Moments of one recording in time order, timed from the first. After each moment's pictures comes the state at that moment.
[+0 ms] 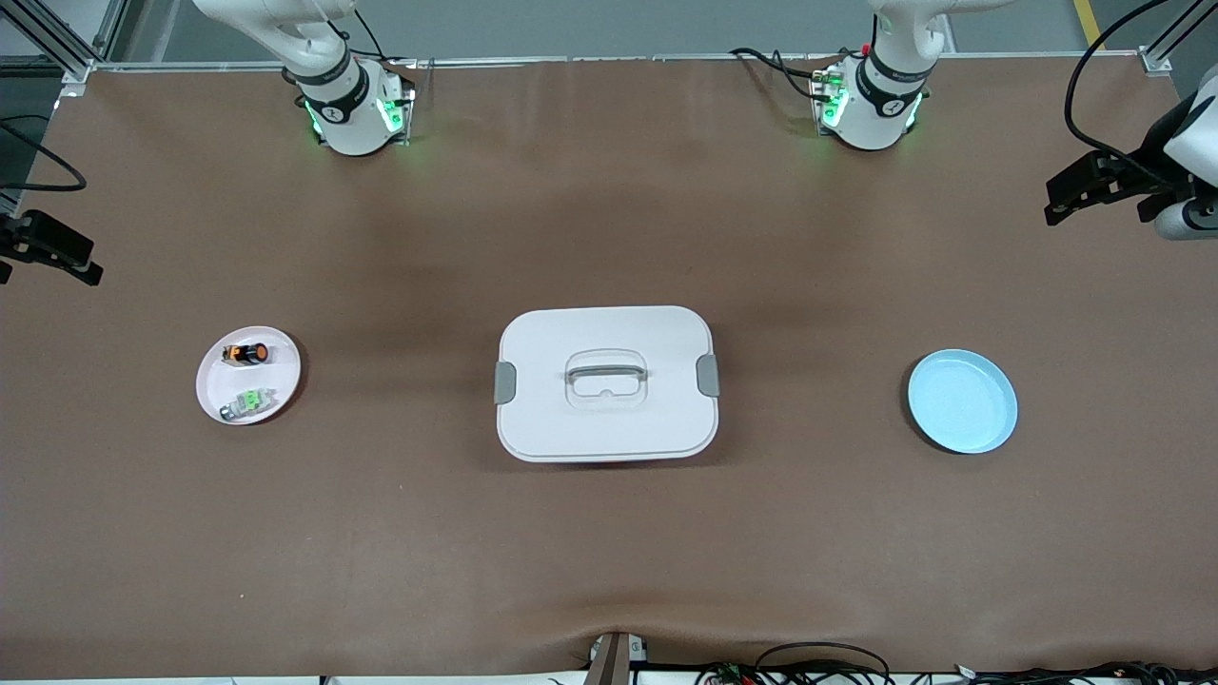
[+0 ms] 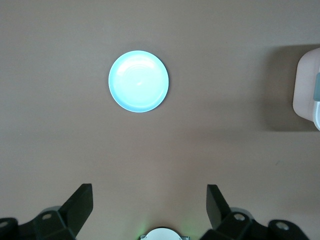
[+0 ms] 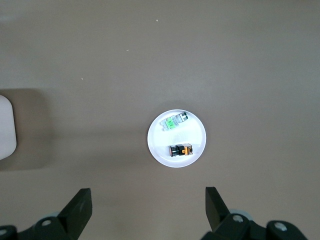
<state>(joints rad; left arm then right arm) 0.06 -0.03 -0.13 -1.52 0.04 1.43 -0.06 0.03 0.04 -0.11 -1.49 -0.02 1.58 -0.06</state>
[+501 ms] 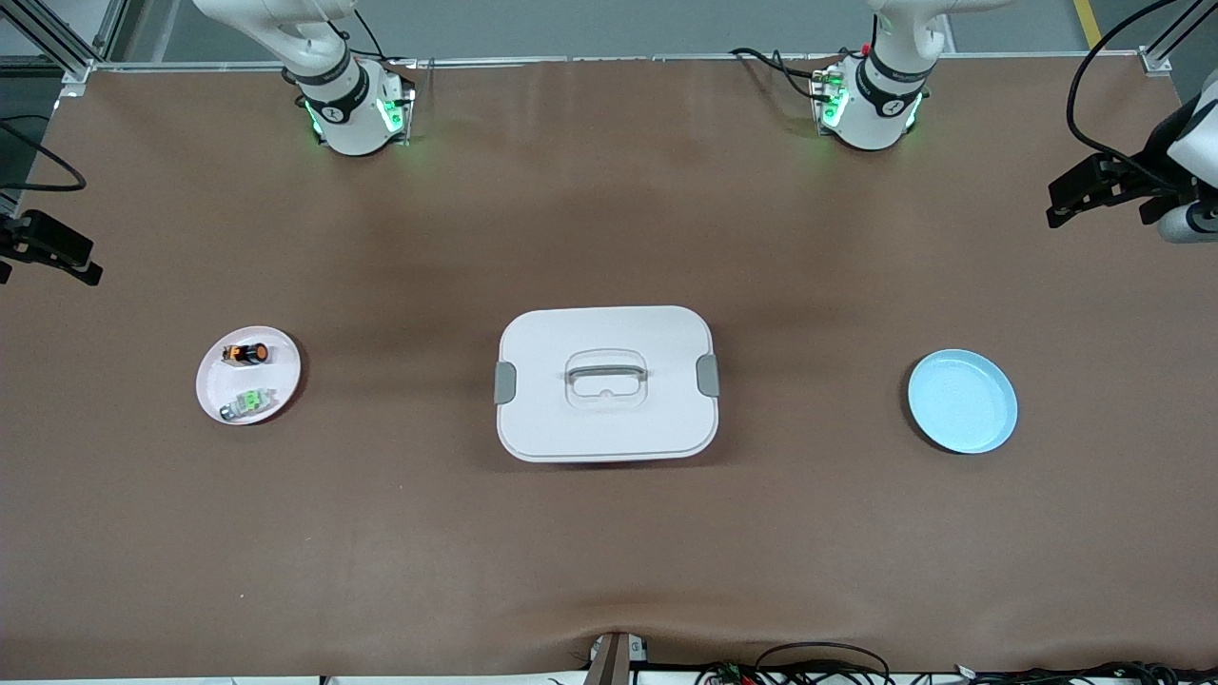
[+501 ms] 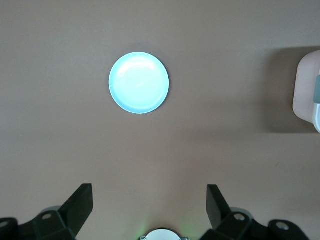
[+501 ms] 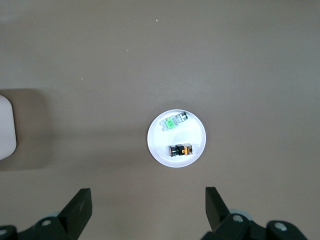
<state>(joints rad) 0.06 -0.01 -0.13 -1.50 0.04 1.43 -0.06 0.03 0.04 -0.11 -1.49 -0.02 1.58 -0.06</state>
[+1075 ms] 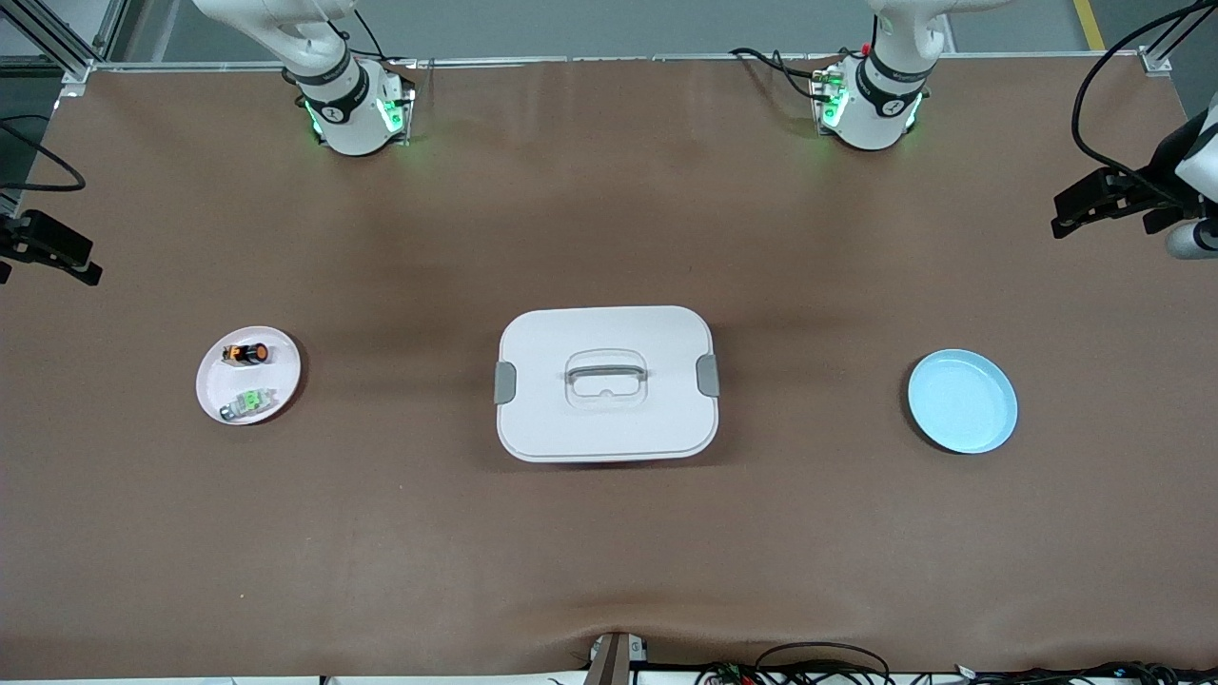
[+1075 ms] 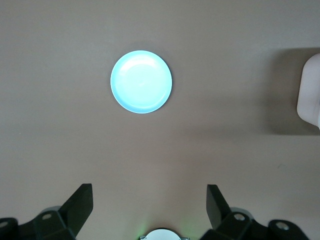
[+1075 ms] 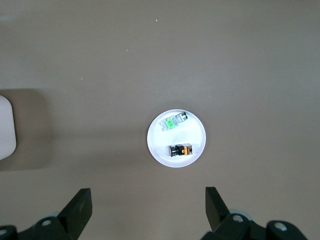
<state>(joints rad) 0.08 0.01 -0.13 -1.50 0.04 1.43 -0.06 0.03 0.04 -0.11 -1.49 -0.02 1.58 -0.06</state>
